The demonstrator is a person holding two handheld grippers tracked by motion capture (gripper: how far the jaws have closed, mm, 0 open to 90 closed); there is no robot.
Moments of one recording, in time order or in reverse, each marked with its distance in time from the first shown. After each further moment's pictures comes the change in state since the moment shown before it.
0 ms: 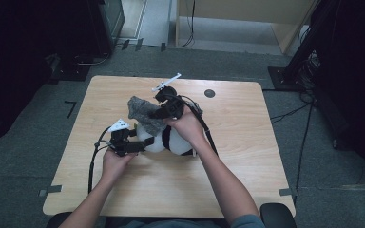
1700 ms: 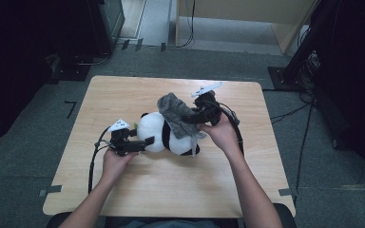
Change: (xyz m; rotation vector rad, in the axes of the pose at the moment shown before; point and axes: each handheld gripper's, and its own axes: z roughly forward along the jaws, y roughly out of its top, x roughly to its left) left arm 0.001 -0.001 0.002 -0.009 -0.005 -0.021; right arm -0.043 -0.071 -0.074 -0.078 -0.111 0.055
